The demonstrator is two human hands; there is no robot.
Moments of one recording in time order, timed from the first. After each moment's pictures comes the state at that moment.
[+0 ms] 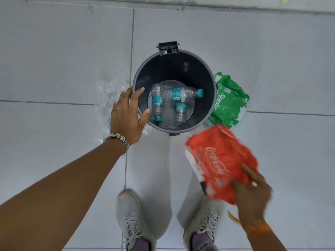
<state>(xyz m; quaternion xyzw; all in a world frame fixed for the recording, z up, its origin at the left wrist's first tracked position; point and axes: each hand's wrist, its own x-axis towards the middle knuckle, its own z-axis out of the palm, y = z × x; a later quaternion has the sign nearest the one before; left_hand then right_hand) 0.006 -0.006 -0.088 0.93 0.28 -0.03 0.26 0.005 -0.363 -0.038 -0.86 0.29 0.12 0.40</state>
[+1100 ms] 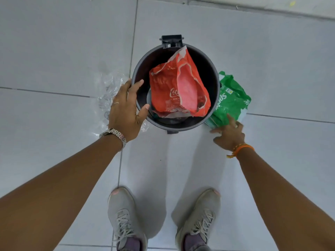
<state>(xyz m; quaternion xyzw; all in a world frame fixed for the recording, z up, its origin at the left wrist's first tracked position) 0.002 -0.005 -0.099 0.90 0.27 0.02 0.33 0.158 -0.311 -0.131 -0.91 -0.11 0.41 -0.03</state>
